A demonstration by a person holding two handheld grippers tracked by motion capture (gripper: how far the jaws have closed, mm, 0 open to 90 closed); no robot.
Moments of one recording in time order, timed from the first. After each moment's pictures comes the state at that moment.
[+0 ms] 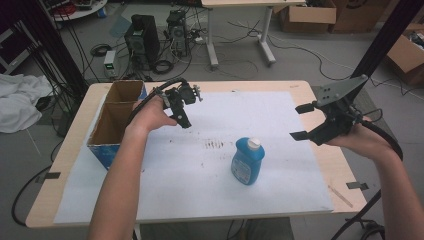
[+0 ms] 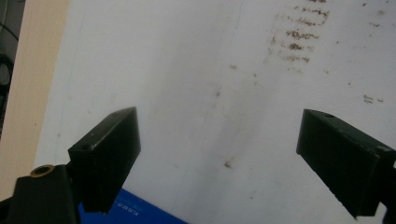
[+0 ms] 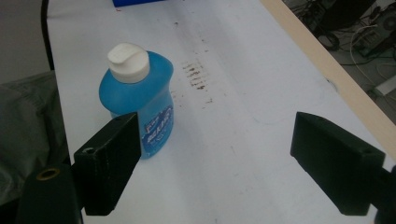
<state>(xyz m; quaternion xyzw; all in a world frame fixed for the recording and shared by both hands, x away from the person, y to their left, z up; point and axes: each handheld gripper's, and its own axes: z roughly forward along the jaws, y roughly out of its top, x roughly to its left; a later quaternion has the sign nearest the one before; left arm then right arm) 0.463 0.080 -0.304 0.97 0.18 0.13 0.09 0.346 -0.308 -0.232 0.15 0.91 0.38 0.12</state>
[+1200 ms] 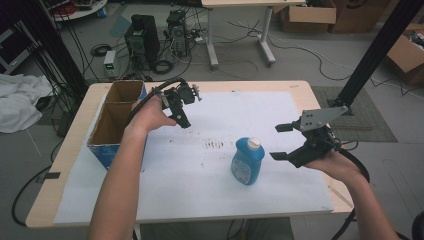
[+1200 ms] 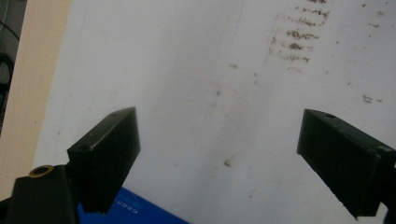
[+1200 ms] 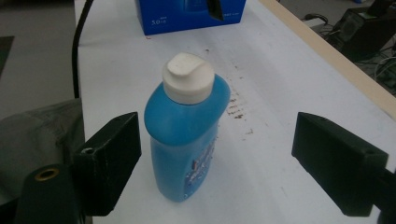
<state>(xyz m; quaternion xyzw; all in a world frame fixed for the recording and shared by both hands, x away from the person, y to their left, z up) 0.462 0.083 -0.304 0.97 0.19 0.13 0.09 0.320 -0.275 -0.284 0.13 0.88 0.45 0.10</state>
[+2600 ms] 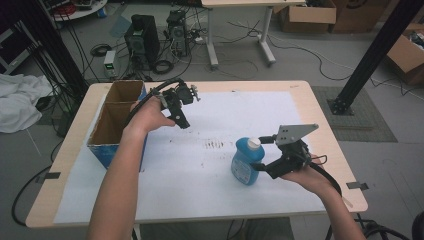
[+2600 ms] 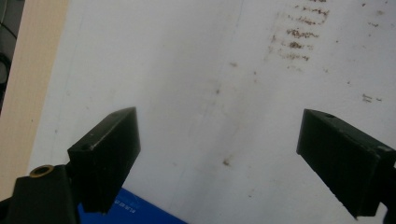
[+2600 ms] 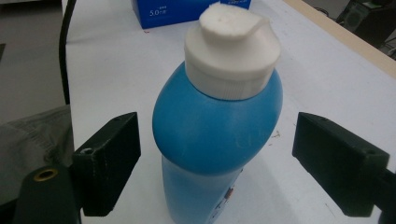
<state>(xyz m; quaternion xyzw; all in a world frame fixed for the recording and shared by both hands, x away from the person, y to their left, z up) 0.462 0.088 -0.306 0.97 0.19 0.13 0.10 0.315 -0.238 -0.333 0.16 0.87 0.45 0.10</state>
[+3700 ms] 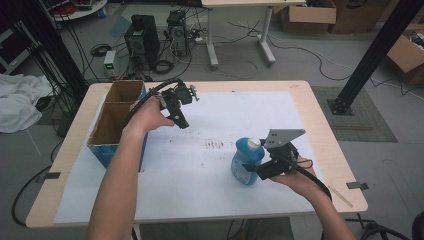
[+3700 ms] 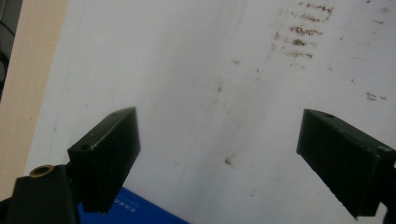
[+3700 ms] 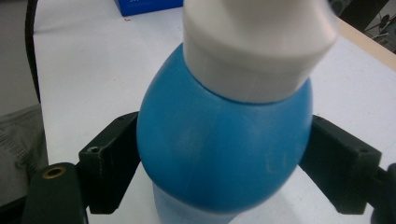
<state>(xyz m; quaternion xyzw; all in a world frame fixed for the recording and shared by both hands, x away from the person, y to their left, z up) 0.464 0.090 -0.308 0.97 0.19 0.12 0.10 0.314 -0.217 -0.348 0.18 0.88 0.43 0.13</state>
